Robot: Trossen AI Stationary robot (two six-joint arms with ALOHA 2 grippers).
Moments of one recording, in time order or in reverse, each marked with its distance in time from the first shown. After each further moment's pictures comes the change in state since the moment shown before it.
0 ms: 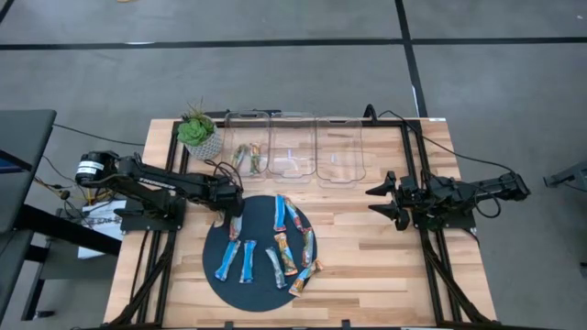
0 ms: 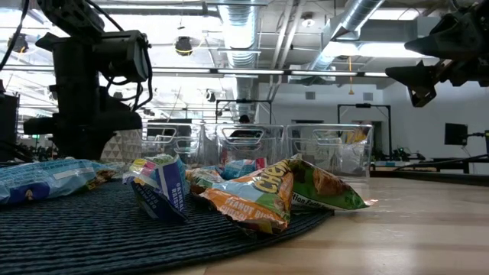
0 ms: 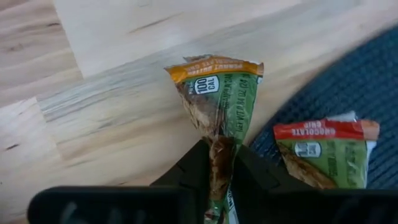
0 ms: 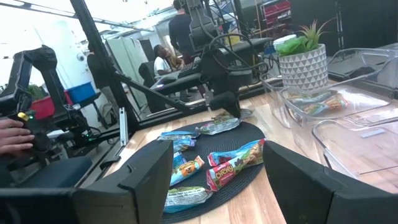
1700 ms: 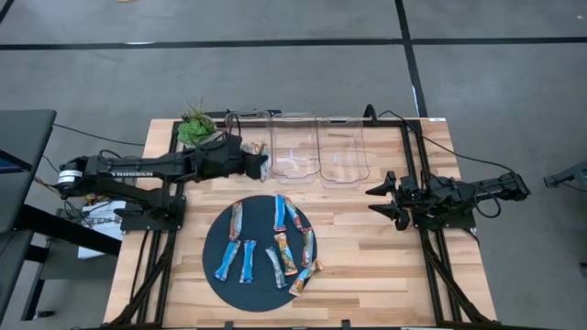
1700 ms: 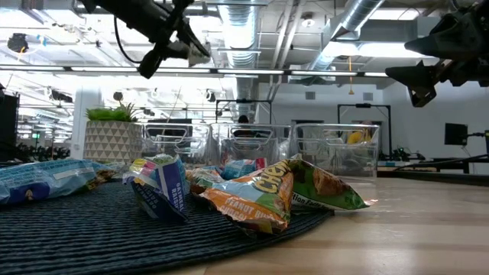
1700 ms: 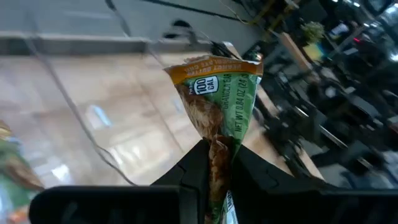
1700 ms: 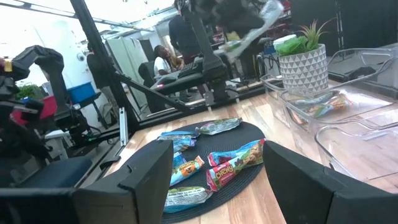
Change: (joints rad) left arm 0.155 -0.225 0.226 0.608 -0.113 0.342; right arm 0.000 0.000 0.000 0.000 0.000 0.000
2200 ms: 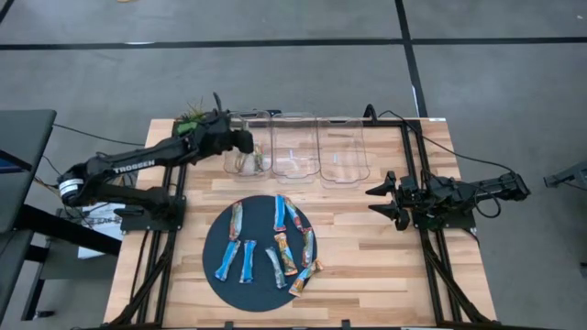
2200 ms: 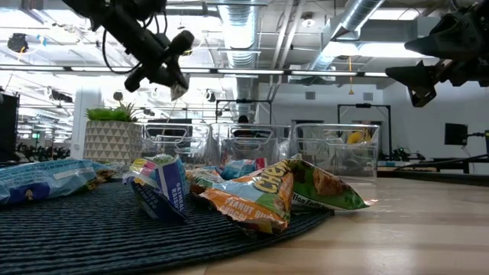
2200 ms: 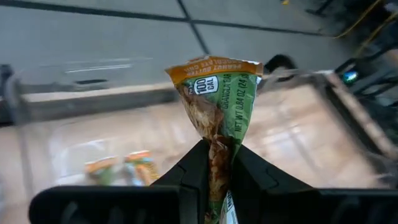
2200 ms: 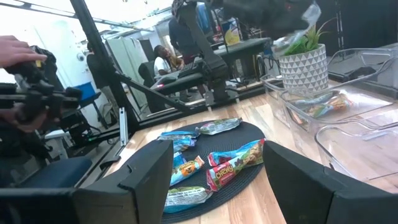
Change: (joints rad) left arm 0.315 0.014 0.000 -0.141 -0.007 0.176; right arm 0.000 0.000 0.000 0.000 0.000 0.000
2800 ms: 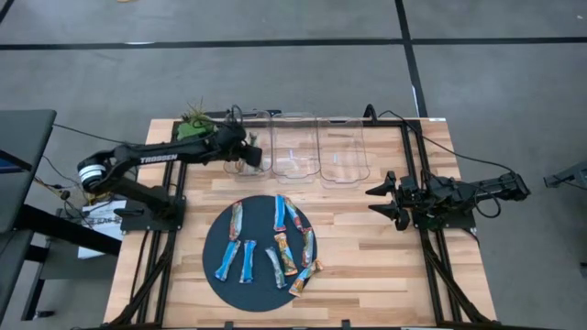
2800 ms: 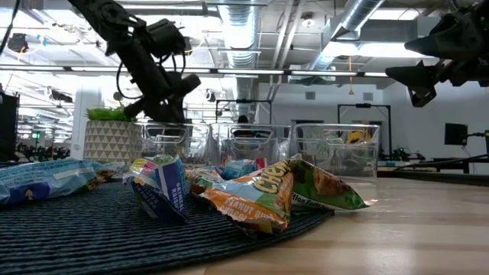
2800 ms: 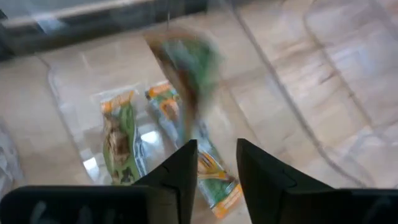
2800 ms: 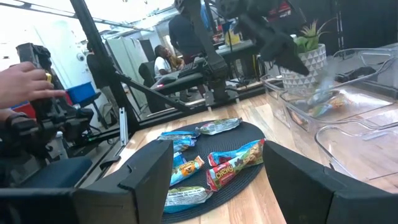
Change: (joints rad) left arm 0.028 0.233 -0.001 -0.083 0.108 0.087; right arm 0.000 0.000 0.000 0.000 0.000 0.000
